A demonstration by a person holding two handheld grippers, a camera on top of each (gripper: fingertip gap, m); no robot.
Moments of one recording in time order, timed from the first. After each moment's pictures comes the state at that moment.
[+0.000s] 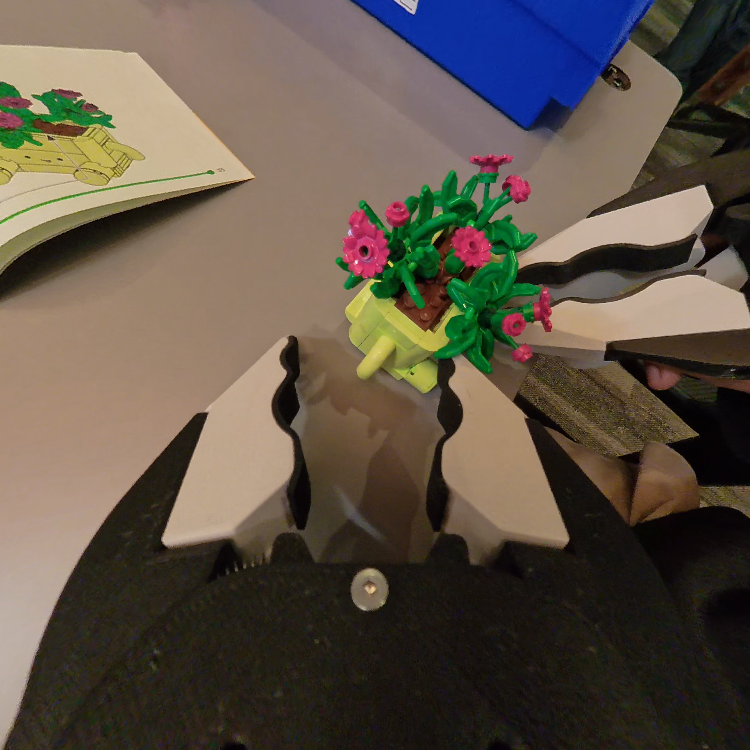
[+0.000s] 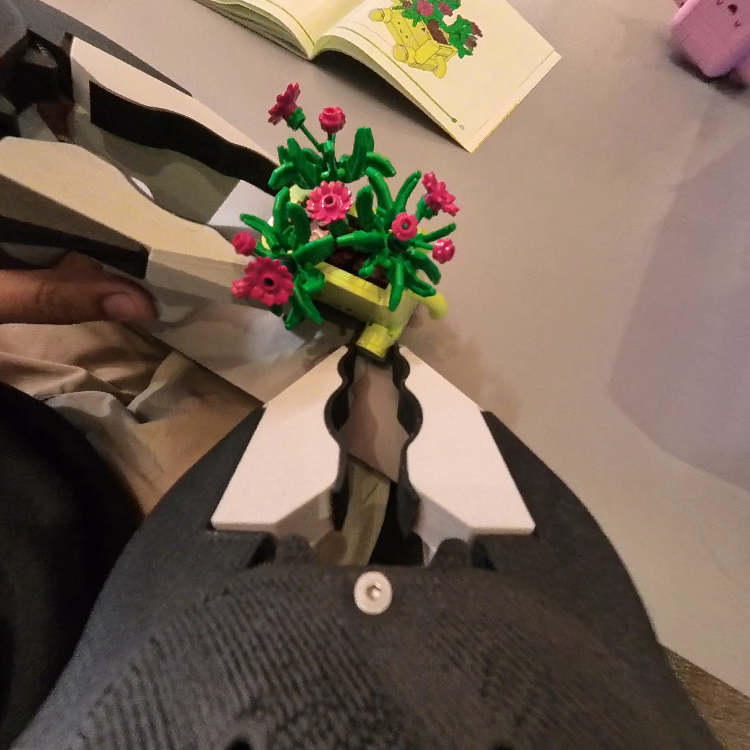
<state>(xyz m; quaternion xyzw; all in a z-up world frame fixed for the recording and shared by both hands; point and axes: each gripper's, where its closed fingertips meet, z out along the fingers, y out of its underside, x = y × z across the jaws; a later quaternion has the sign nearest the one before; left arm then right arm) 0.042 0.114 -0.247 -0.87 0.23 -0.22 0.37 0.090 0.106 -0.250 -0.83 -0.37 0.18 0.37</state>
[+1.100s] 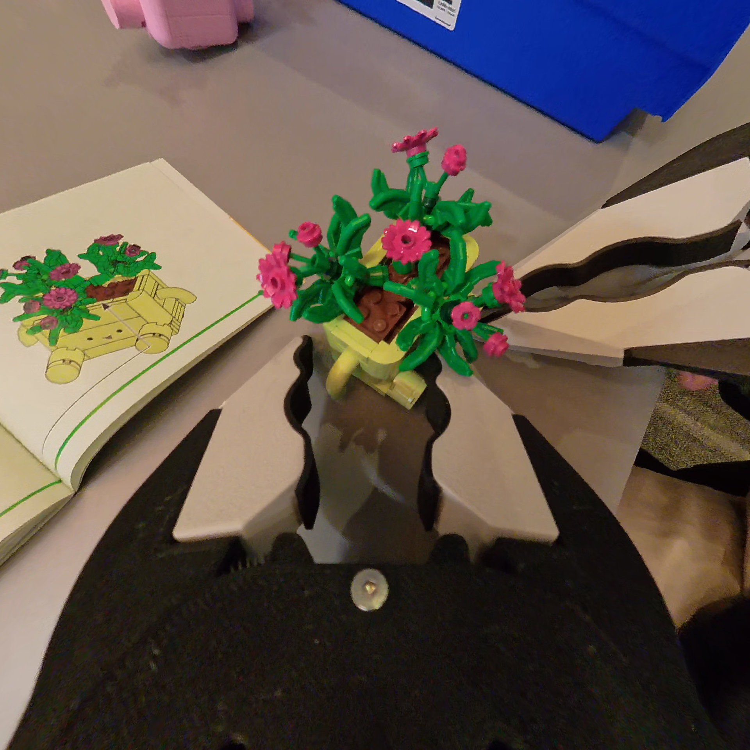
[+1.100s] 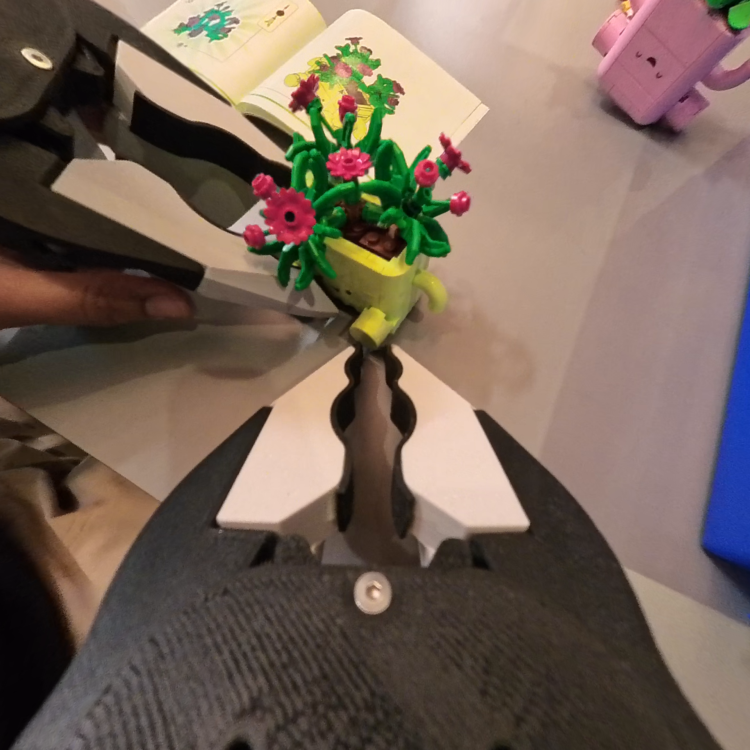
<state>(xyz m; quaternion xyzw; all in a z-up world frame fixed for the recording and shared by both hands) 0.050 0.182 -0.252 -0.87 0.29 -0.18 0.35 0.087 0.165 -0.250 -0.83 -0.35 0.19 0.38</state>
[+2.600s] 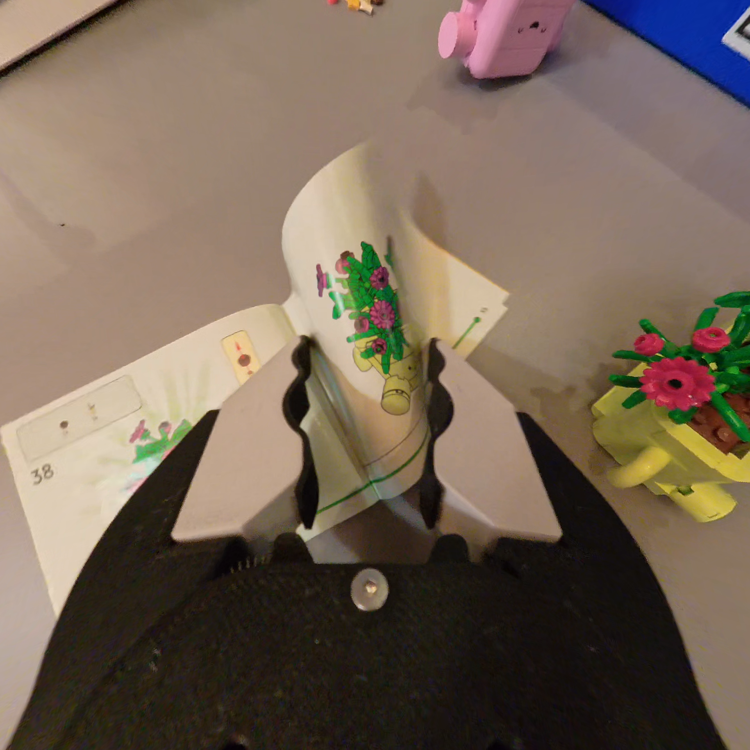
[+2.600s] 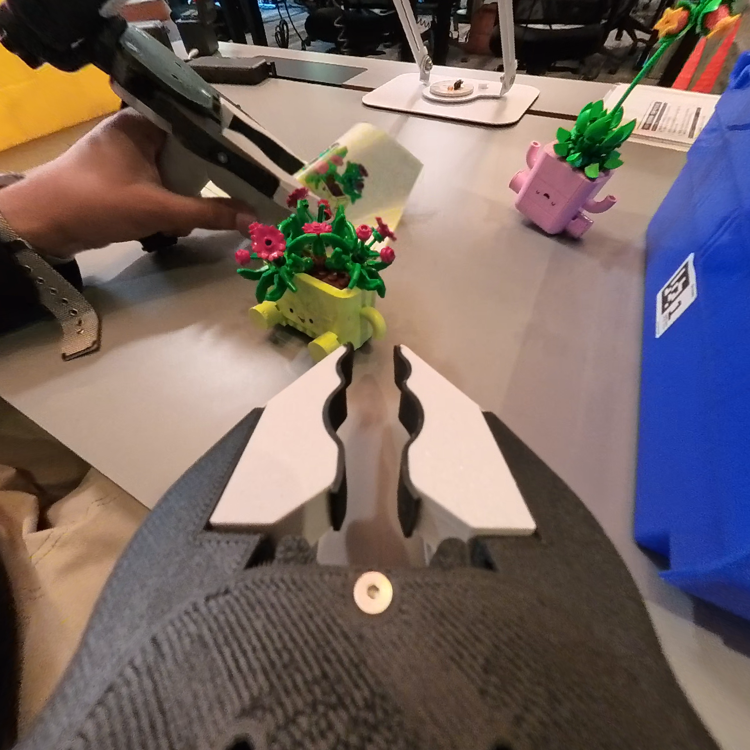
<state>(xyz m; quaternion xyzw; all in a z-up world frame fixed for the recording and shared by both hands) -0.051 0.267 -0.253 -0.90 0.20 -0.09 0.37 0.103 0.174 -0.216 -0.76 -0.33 0.24 0.51</state>
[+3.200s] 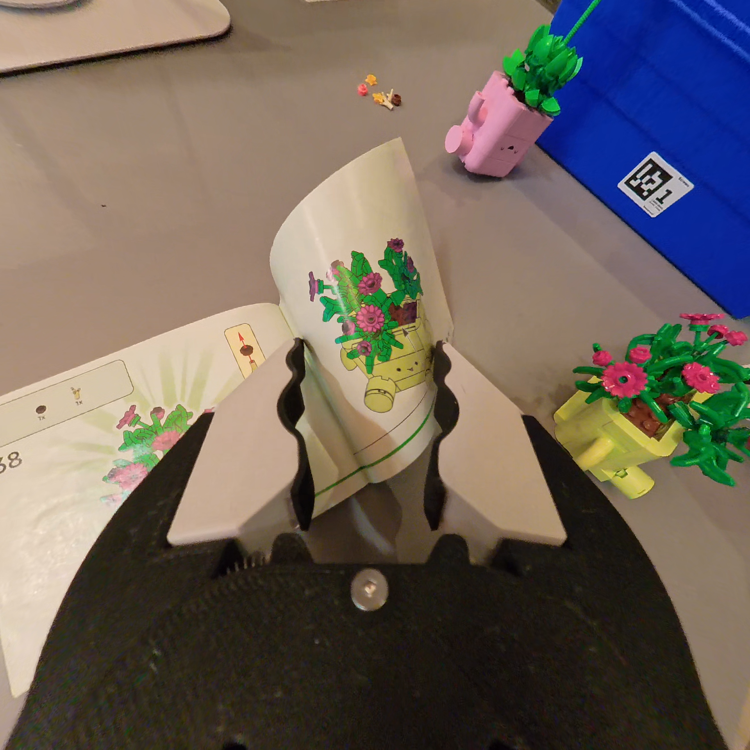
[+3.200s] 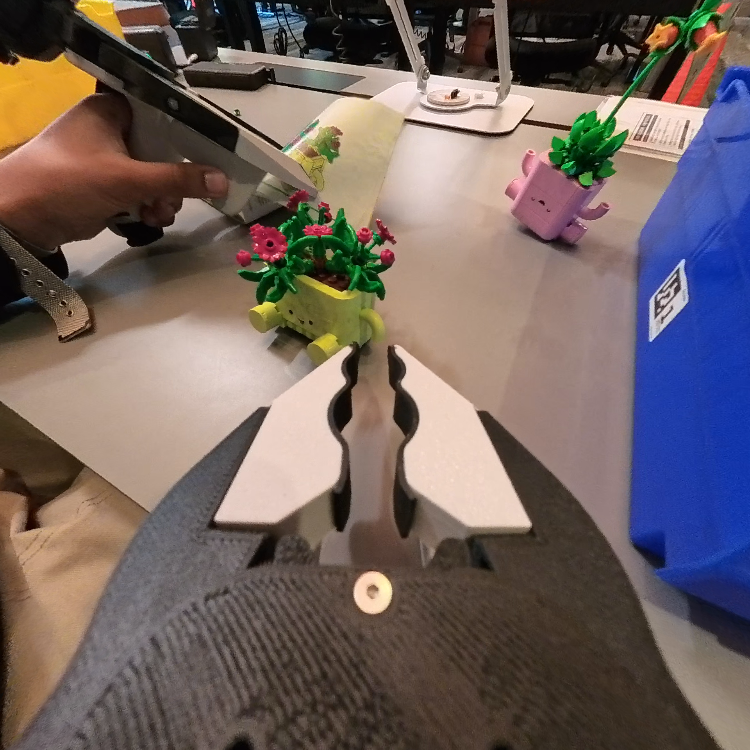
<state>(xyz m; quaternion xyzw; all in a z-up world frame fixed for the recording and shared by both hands) -0.068 0.264 -0.229 -0.88 0.13 -0.19 0.42 0.104 0.174 -0.214 -0.76 -0.33 0.23 0.51</state>
